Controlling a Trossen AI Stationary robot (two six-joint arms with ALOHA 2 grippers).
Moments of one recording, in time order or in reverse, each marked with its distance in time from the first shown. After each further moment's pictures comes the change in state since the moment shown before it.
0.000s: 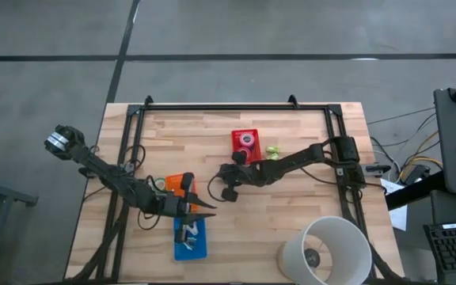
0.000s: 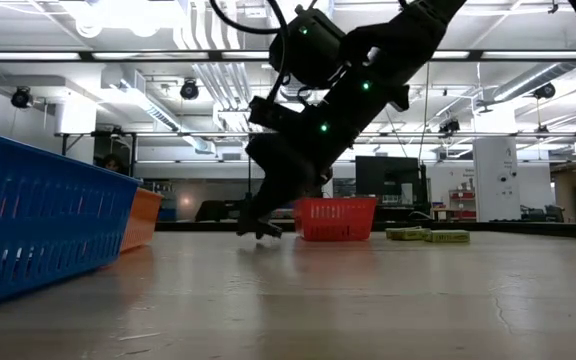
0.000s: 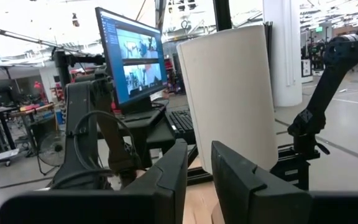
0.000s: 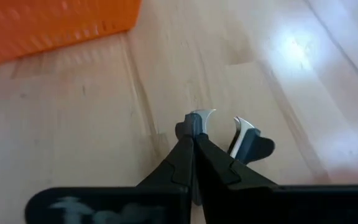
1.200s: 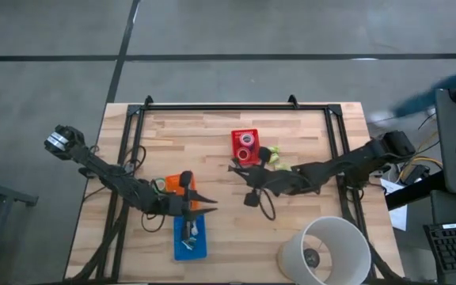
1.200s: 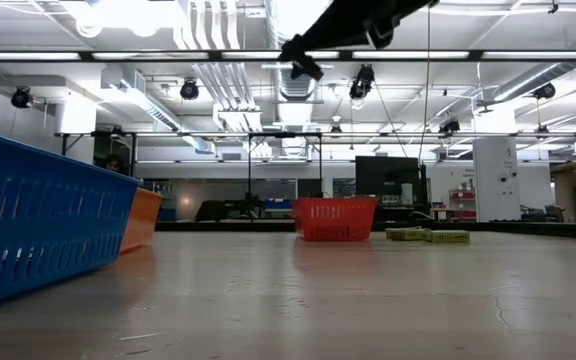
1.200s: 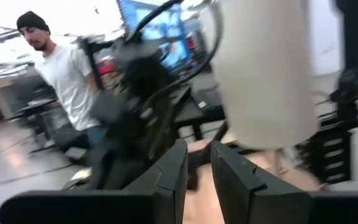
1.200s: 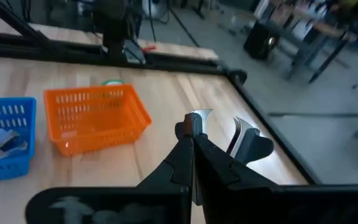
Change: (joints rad) left arm 0.005 0.000 0.000 -0.083 -0.130 0.082; right arm 0.230 -0.513 -0.209 0.085 0.333 -0.180
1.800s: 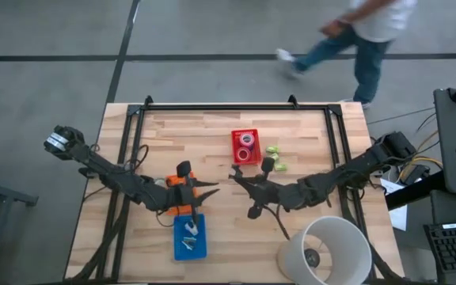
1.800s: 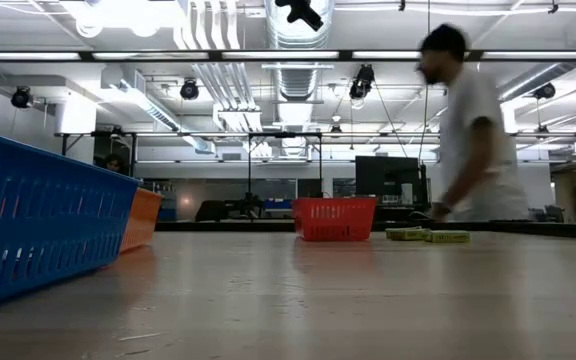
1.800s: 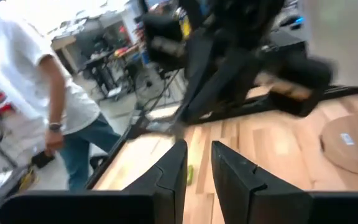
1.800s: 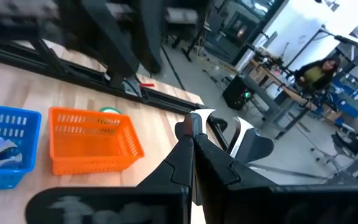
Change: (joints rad) left arm 0.063 0.000 0.011 -0.213 -0.218 -0.051; right arm 0.136 0.013 -0.007 0.203 0.151 -0.314
